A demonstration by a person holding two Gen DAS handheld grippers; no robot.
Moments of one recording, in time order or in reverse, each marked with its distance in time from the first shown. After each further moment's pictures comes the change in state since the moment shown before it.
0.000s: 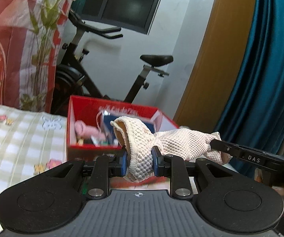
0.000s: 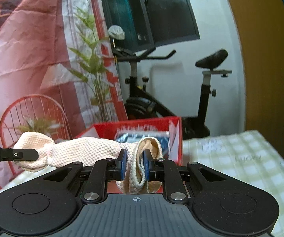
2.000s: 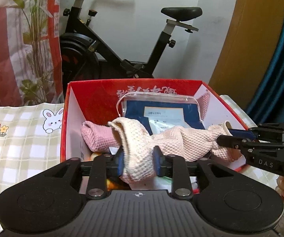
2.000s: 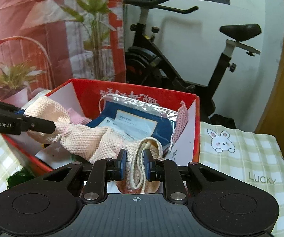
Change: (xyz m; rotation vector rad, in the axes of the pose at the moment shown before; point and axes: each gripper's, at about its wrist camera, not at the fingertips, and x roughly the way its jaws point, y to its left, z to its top) left arm 0.139 0.044 0.050 0.071 0.304 0.144; right arm 0.172 -0.003 0.025 -0.183 0.354 -0.036
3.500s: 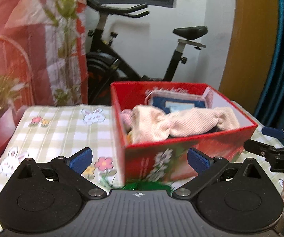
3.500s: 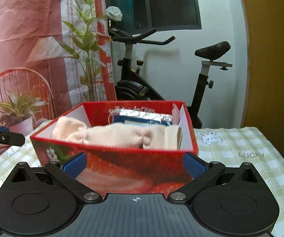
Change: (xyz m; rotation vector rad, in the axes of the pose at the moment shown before) left arm -0.097 0.017 -0.072 0.001 -0.130 0.118; right arm -0.082 0.044 -0.082 0.109 -0.246 -0.070
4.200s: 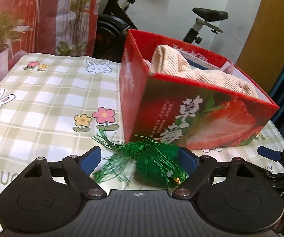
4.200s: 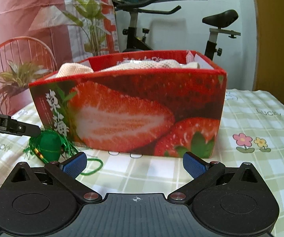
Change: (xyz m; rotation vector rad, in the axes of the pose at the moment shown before) left arm 0.054 0.026 -0.057 -0.157 0.131 -0.047; right arm 0.034 0.016 -0.068 0.014 0.156 0.029
